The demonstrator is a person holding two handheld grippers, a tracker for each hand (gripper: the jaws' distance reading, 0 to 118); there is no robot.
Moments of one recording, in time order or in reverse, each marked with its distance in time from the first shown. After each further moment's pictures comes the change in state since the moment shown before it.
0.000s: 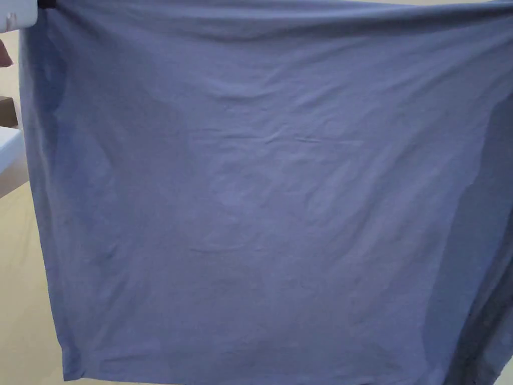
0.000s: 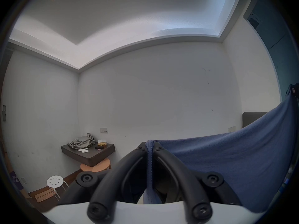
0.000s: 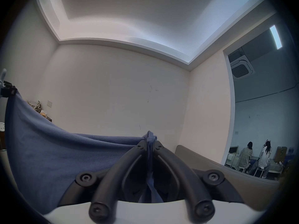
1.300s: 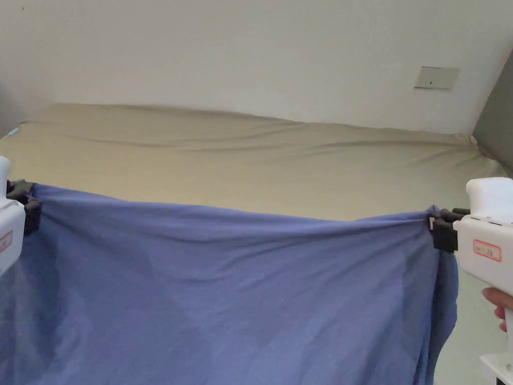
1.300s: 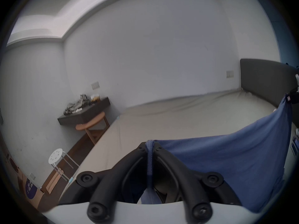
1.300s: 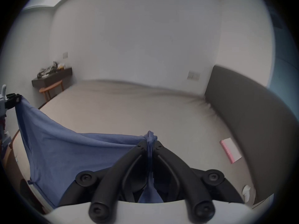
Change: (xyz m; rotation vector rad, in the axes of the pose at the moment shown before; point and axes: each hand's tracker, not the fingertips) left arm 0.009 -0.259 0.014 -0.389 -0.035 -0.111; right arm -0.084 -0.251 0.018 -0.625 0.275 -0.076
